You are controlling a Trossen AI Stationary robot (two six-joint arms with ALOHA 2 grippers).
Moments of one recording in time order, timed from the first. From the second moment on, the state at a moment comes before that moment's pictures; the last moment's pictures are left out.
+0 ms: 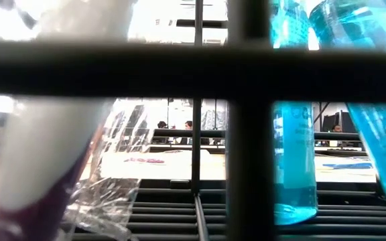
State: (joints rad) left arm -0.45 1.20 1.06 0.38 -0.18 -0.56; right arm 0.48 1.38 1.26 0.07 0.15 0.28
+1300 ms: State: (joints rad) left arm -0.49 1.29 1.06 0.38 -0.75 -0.75; right arm 0.69 1.28 0.66 0.63 0.03 0.09
